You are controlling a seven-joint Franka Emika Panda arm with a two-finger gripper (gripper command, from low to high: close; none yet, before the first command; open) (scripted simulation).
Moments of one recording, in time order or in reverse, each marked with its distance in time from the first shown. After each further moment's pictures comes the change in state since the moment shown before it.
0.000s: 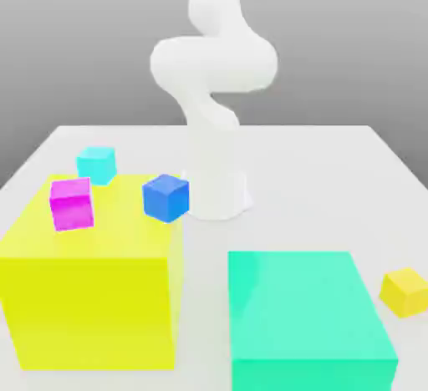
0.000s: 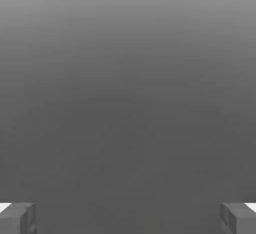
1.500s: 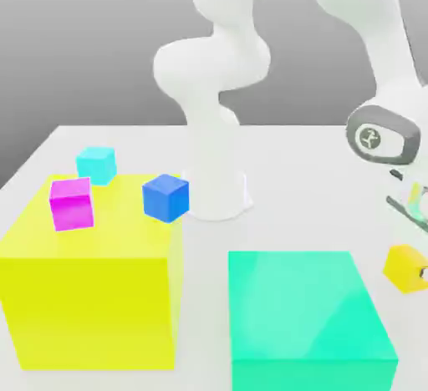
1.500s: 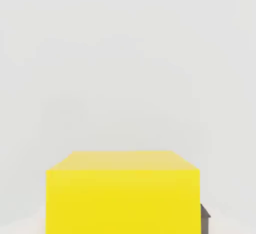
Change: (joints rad) arm 0.412 0.841 0.135 -0.195 -0.109 0.304 -0.851
